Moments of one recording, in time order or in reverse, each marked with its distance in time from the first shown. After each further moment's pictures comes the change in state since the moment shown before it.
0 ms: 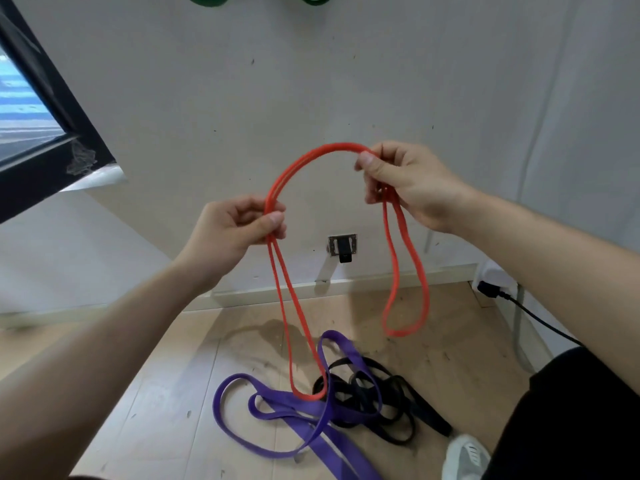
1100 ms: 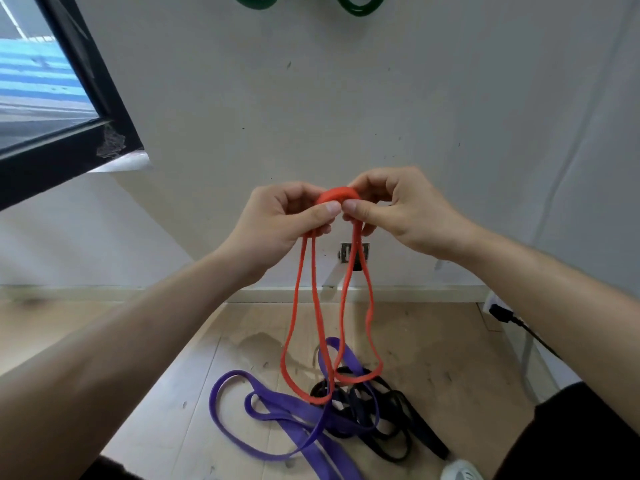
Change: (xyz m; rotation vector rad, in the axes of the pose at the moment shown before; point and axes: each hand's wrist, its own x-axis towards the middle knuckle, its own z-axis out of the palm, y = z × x) left_hand -0.005 0.030 0.025 -0.077 -0.038 0.106; right_hand -0.012 -0.012 0.034 -0.396 -0.190 -0.245
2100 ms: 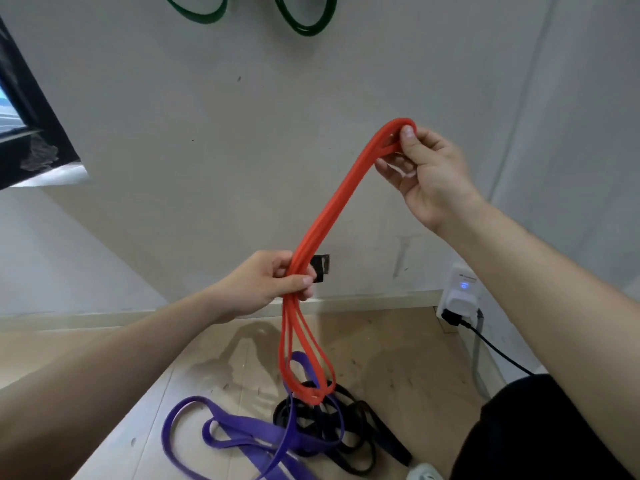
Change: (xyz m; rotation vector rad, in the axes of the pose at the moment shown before) left_hand 0.008 -0.059 0.027 0.081 -0.386 -0.258; right_hand 0.017 0.026 -0.073 0.897 0.608 0.168
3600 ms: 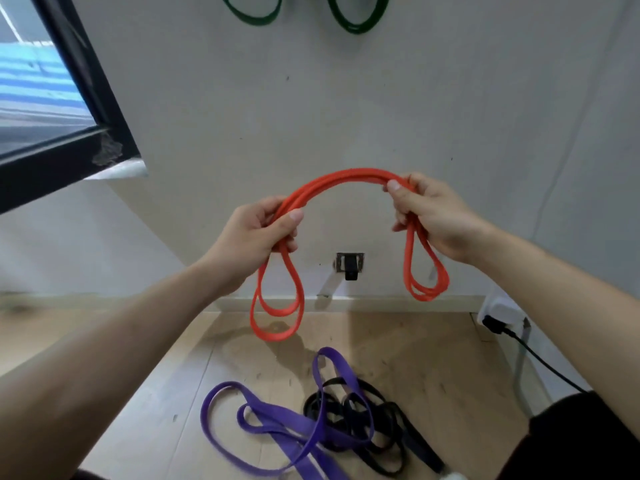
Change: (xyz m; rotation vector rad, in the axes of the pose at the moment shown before) left_hand -0.024 0.021 -0.047 -0.129 0.432 0.160; right_hand -0.016 0.046 -0.002 -0.631 -0.312 0.114
